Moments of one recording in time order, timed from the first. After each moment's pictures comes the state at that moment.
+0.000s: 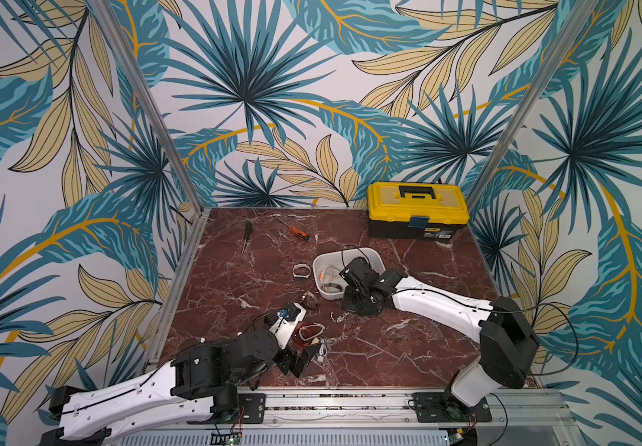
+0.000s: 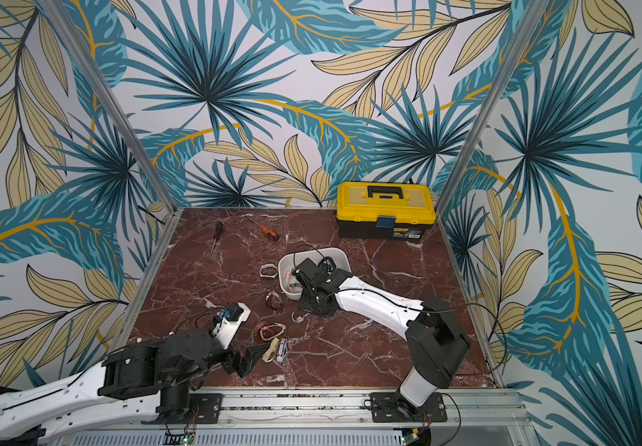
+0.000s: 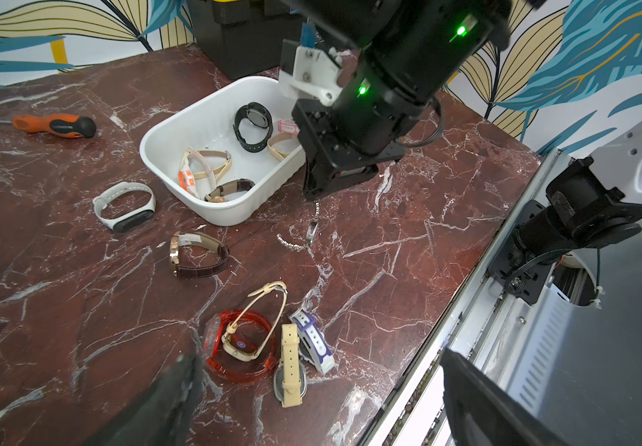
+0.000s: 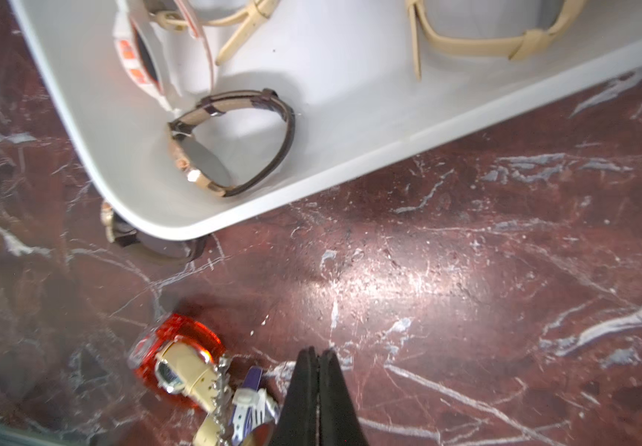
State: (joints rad) left arm -1.24 0.60 0.67 -0.65 -0.32 -0.42; right arm 0.79 1.61 1.18 -0.75 0.06 1.00
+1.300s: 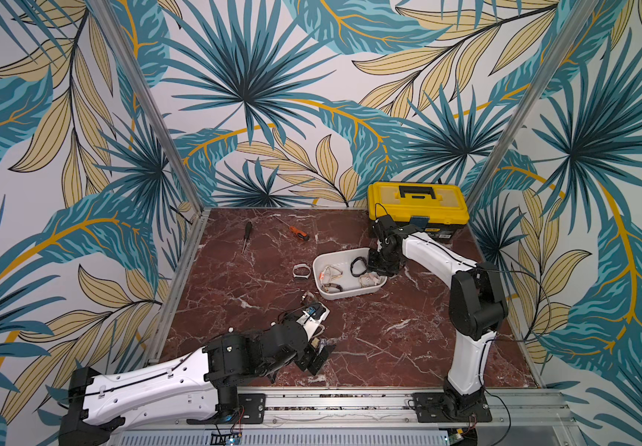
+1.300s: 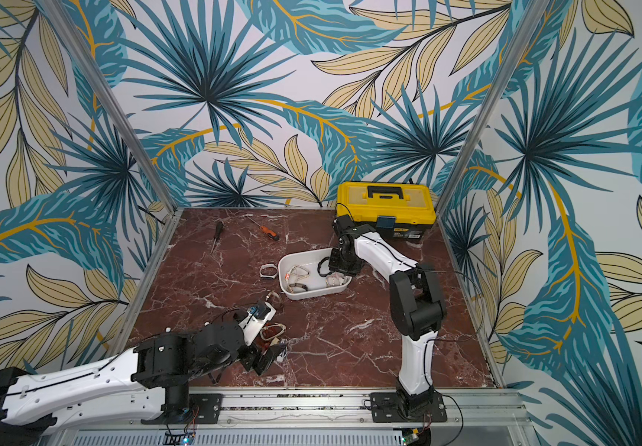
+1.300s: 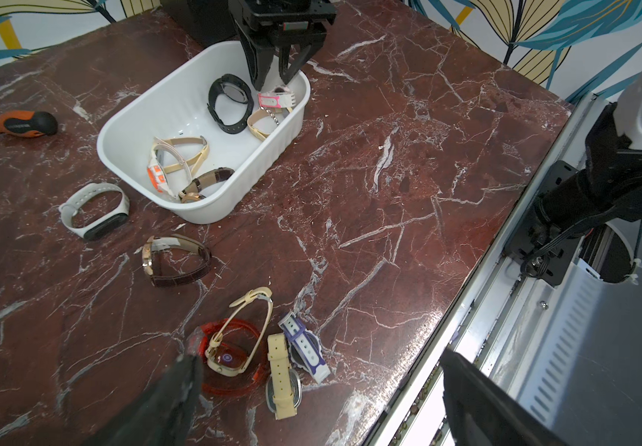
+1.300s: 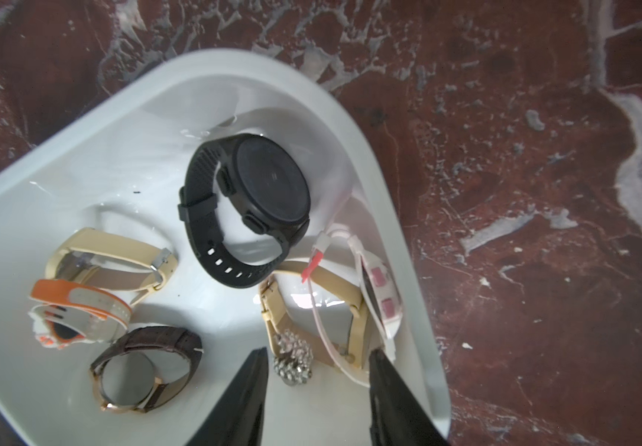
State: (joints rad) left arm -1.24 0.83 0.76 -0.61 -0.30 -0.37; right arm 0.35 1.95 1.55 -0.89 -0.07 0.59
